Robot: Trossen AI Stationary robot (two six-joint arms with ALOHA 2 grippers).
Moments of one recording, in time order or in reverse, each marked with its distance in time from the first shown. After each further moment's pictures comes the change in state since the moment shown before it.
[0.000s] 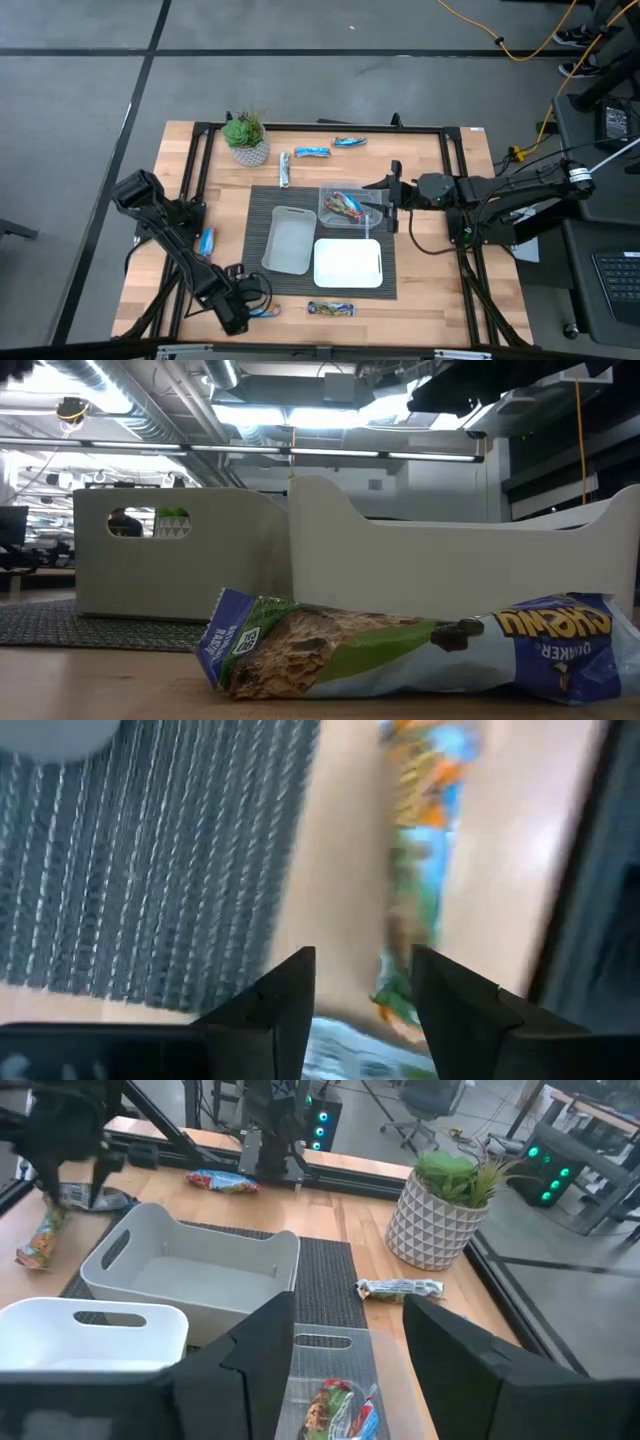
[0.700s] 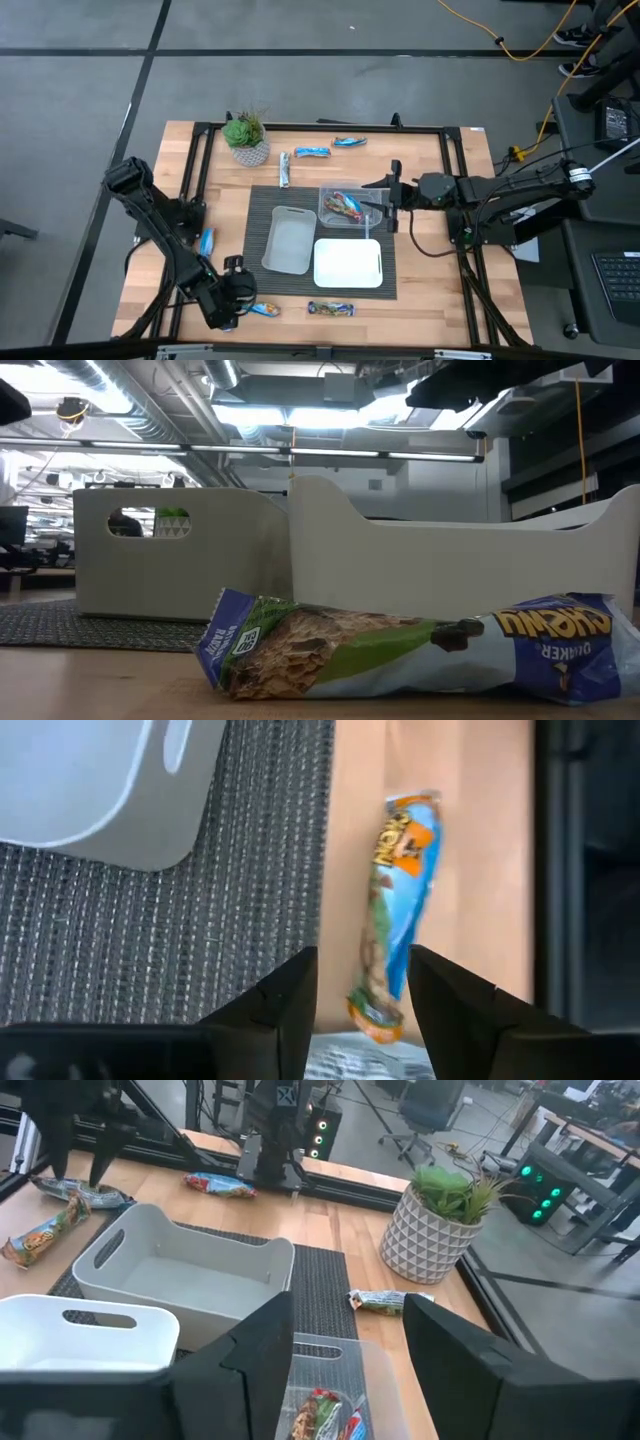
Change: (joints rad) left arm -0.029 -0.139 -0.063 0.005 -0.179 0.164; right arm 0.000 0.000 0.000 0.025 0.000 -0.065
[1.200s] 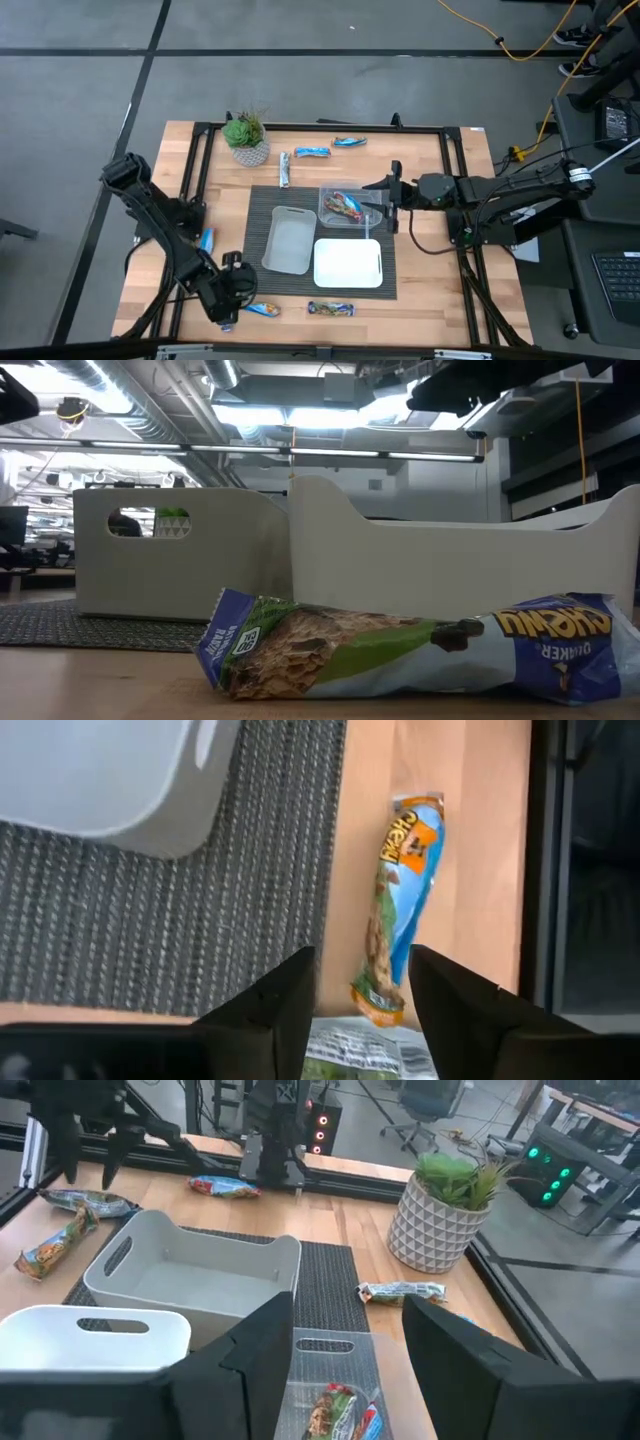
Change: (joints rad) left arm 0.025 -0.058 0.000 -0.044 0.054 -0.026; right arm 0.003 0.000 0.000 -0.013 -0.001 0.072
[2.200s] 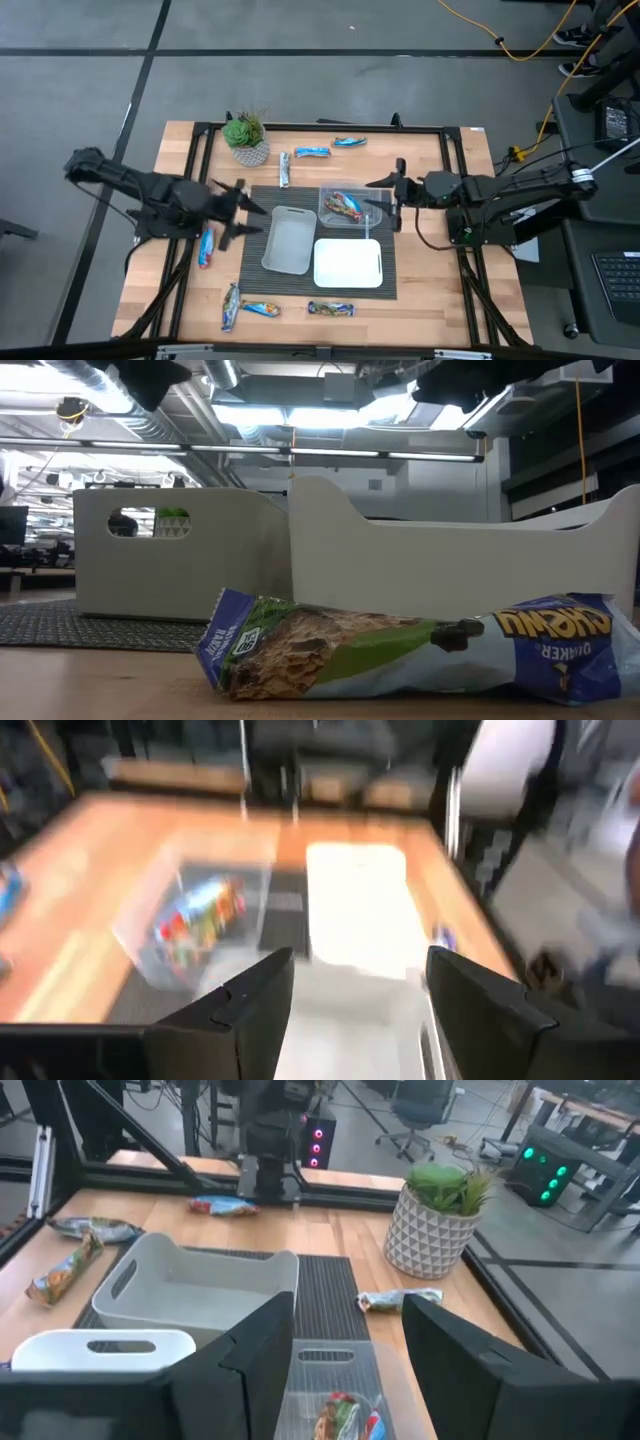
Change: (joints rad) left arm 0.552 -0.730 -0.335 0.400 0.074 0.740; right arm 0.000 -0.043 0.000 -0.016 0.004 0.050
